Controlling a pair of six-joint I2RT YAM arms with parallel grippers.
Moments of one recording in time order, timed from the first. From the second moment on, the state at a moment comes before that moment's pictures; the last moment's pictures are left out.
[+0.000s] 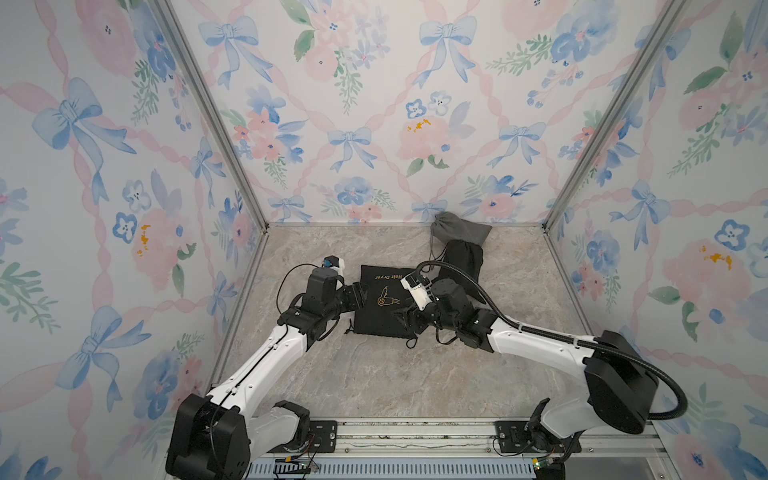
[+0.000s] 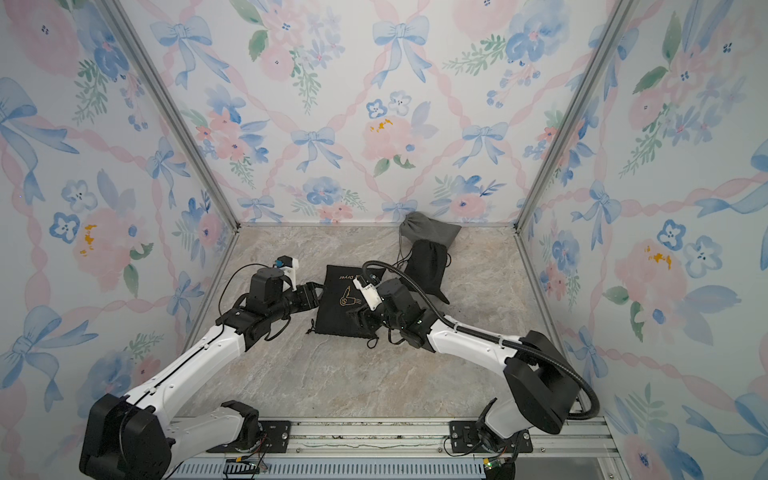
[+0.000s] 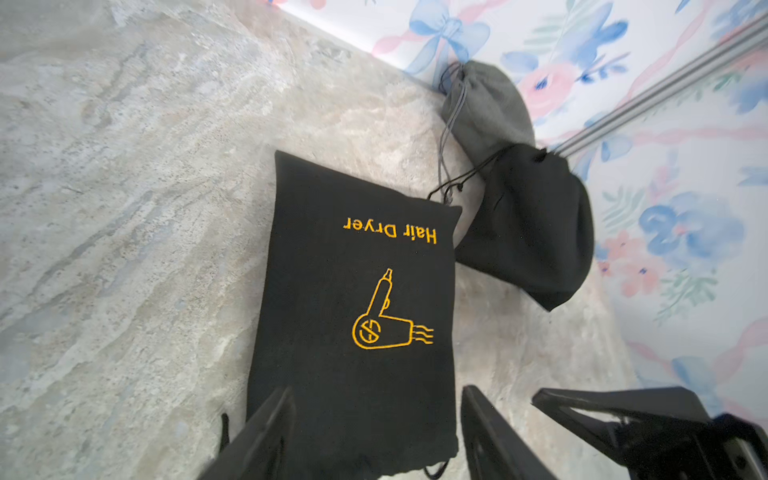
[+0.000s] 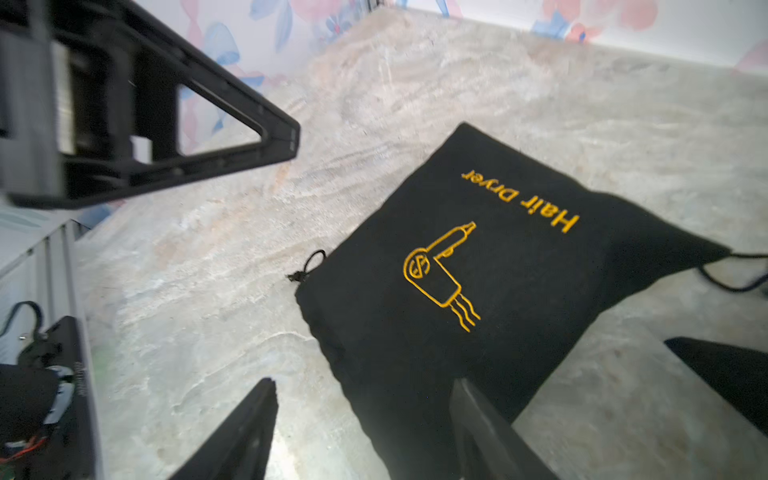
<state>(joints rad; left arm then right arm) -0.32 1.11 0.73 -0.20 0.17 -0.57 0.84 1.60 1.05 0.06 -0.14 0.20</state>
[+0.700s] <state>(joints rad) -0.16 1.09 0.49 -0.21 0.22 -0.78 0.85 1.32 0.88 -0.21 0.07 0.49</state>
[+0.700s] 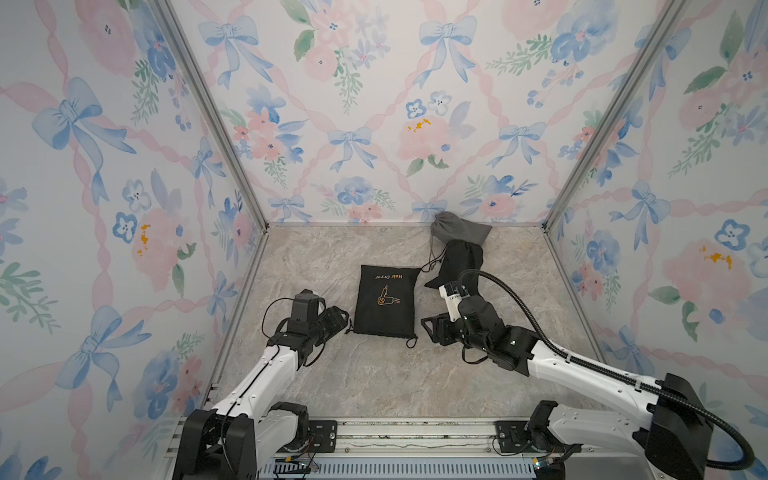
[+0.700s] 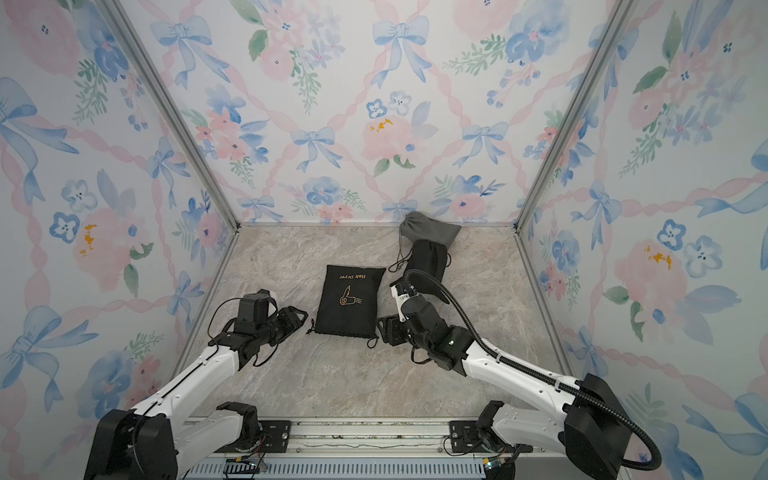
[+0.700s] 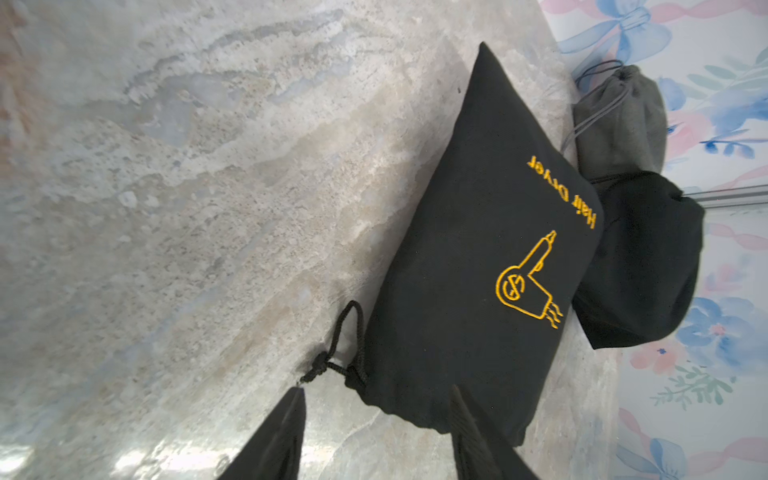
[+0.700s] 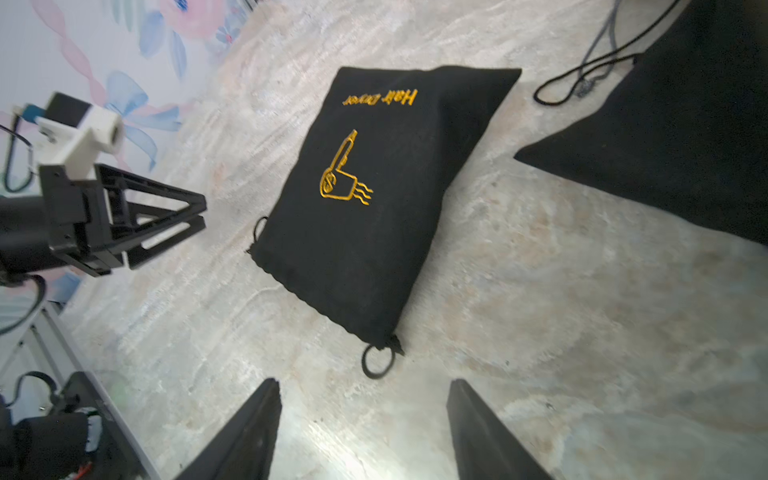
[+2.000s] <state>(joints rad) -0.35 1.48 0.78 -0.44 -0.06 -1.34 0.88 1.46 0.78 0.06 0.06 0.06</state>
